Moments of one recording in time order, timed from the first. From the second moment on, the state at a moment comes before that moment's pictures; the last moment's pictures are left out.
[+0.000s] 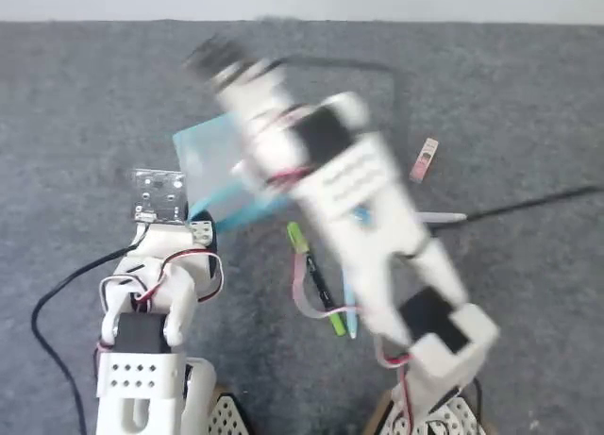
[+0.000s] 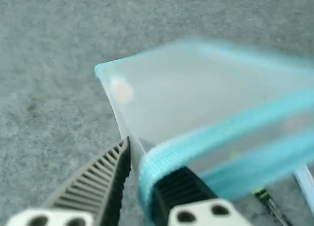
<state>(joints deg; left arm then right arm) -4.2 -75.8 75.8 50.5 2.9 -38.2 10.5 -41.4 100.9 6.7</state>
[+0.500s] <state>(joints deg) -6.8 -75.8 75.8 50.5 2.6 -7.9 1.3 -8.7 94.5 14.5</state>
